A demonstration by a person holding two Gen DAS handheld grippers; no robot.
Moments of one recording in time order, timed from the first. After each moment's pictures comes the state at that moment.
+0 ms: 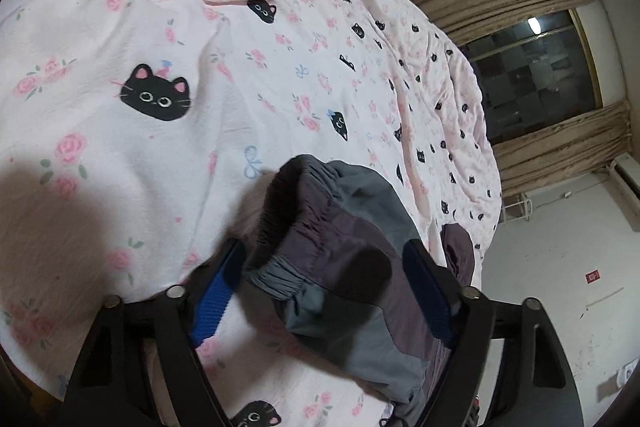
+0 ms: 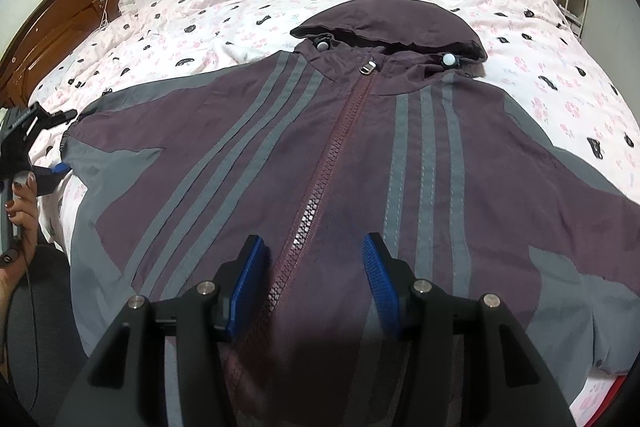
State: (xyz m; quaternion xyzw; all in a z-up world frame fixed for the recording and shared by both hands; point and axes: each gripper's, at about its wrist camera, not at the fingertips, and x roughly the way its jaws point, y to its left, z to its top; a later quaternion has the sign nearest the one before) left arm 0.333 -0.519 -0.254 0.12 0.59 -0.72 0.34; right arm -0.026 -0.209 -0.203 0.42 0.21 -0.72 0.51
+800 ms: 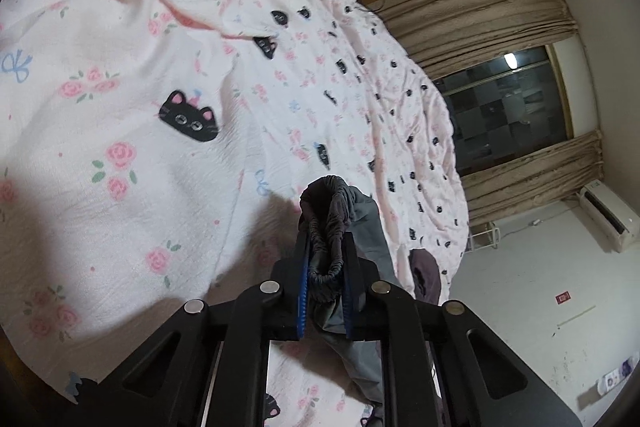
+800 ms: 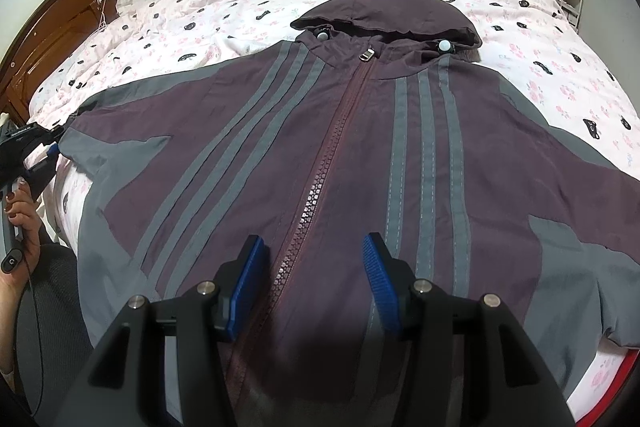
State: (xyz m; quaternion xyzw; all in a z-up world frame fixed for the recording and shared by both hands) left arm 0.360 -0.512 -0.248 0.04 0.60 -0.74 0.32; right arm -0.019 -0.199 -0.206 0.43 0.20 -0.72 0.51
